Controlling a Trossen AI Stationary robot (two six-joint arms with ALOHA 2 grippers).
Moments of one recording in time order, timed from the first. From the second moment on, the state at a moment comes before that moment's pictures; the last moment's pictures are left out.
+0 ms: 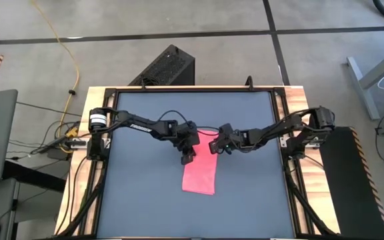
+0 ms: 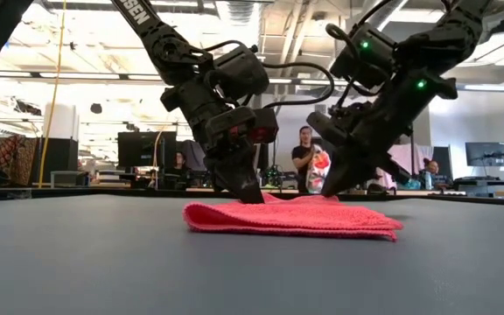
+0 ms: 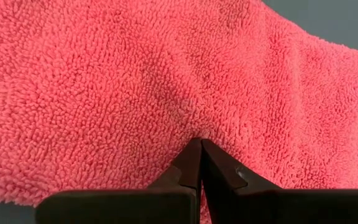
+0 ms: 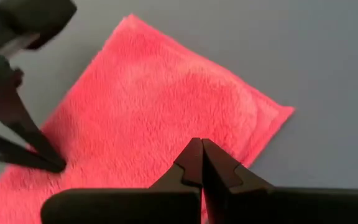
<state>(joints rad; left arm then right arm) 0.15 1.96 1.11 -0.09 0.30 -0.14 -0.01 1.58 0.67 0.06 0.38 0.99</state>
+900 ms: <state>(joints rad) 0.14 1.97 1.11 -0.12 0.33 -0.18 -0.08 1.61 0.67 0.03 0.29 1.04</state>
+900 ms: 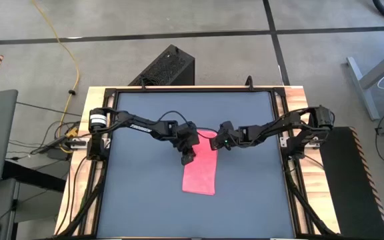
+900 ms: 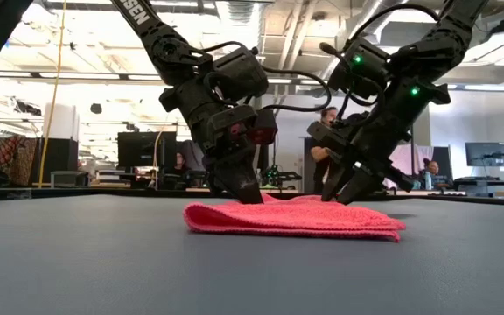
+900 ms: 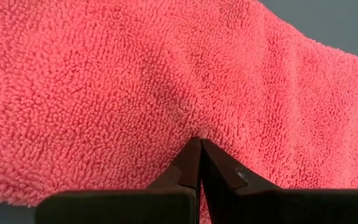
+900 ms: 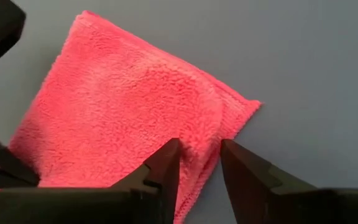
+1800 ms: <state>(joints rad) 0.13 1.97 1.11 -0.12 0.33 -0.18 -0.10 1.57 0.67 0.02 0.21 0.99</state>
